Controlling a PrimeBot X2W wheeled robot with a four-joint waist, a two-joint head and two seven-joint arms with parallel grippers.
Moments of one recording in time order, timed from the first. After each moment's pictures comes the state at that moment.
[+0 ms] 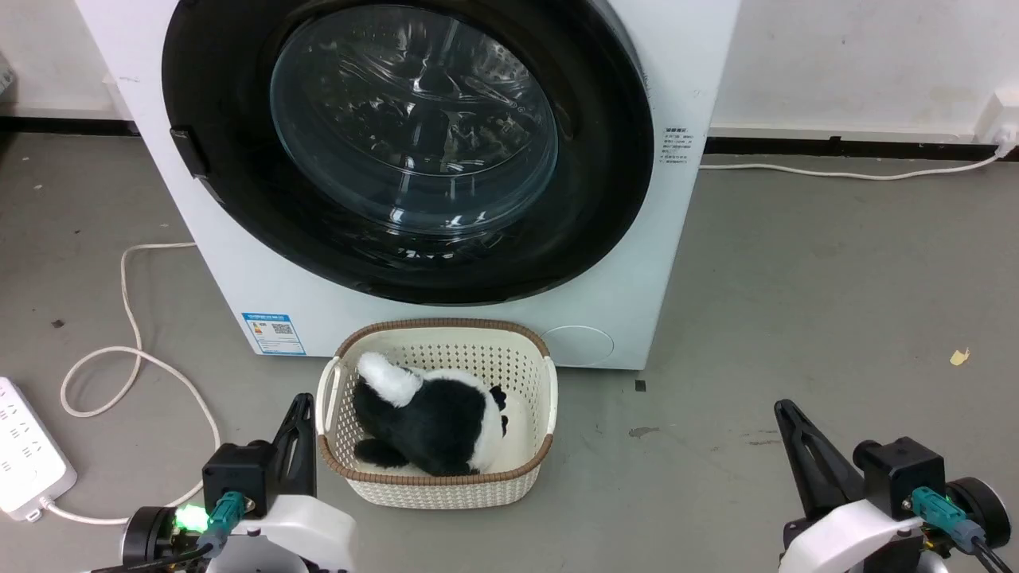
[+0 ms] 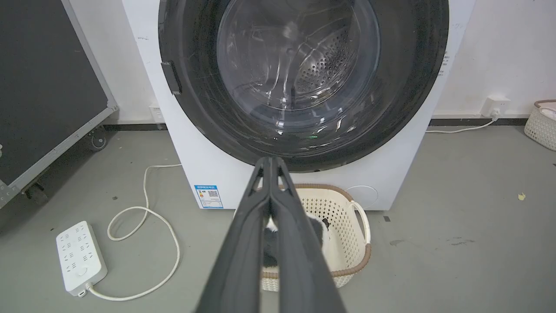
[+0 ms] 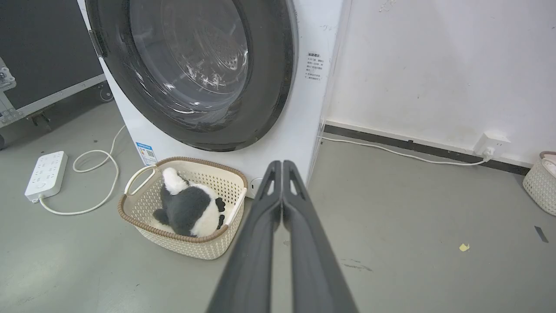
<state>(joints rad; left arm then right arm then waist) 0.00 0.05 0.00 0.00 -0.01 0.00 0.00 0.01 -0.06 0.00 0.00 0.01 0.13 0.00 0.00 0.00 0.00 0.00</state>
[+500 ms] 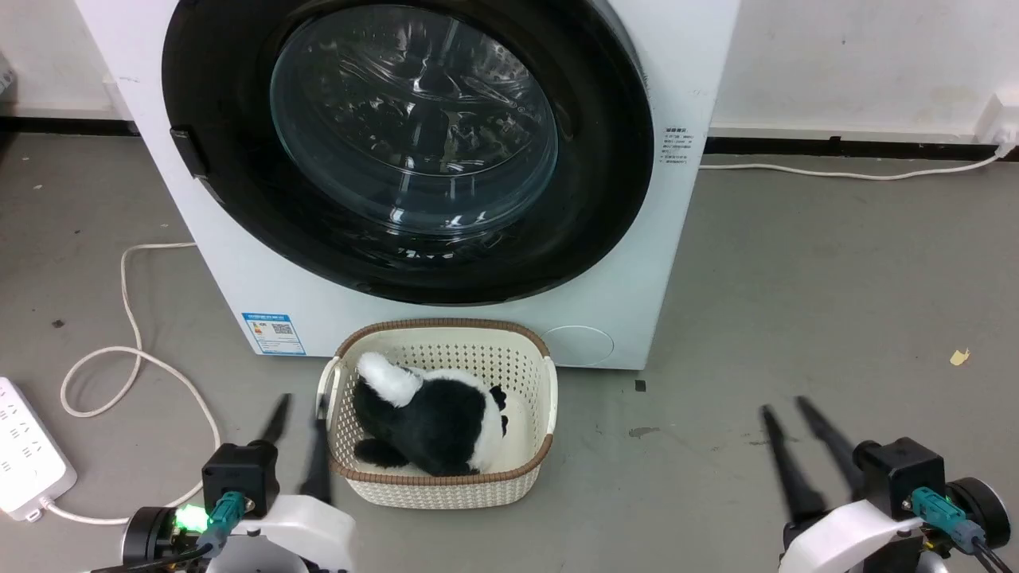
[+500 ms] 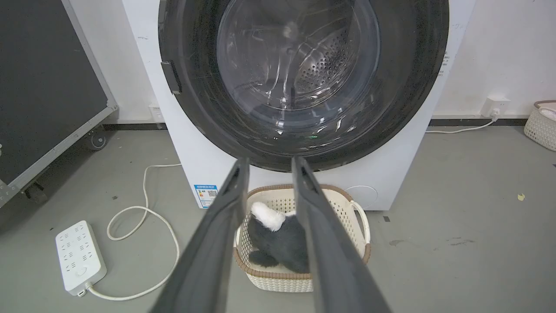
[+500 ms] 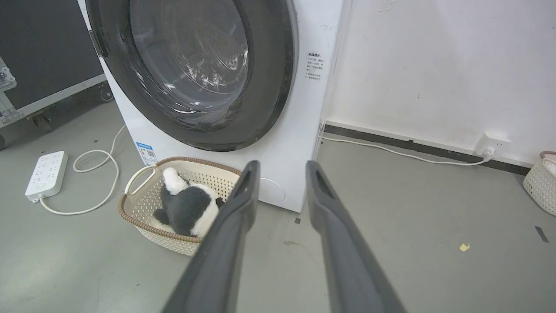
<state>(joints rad) 0.00 0.05 0.00 0.00 -0.01 0.00 0.00 0.01 -0.06 0.00 0.00 0.01 0.13 0.00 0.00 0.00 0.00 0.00</state>
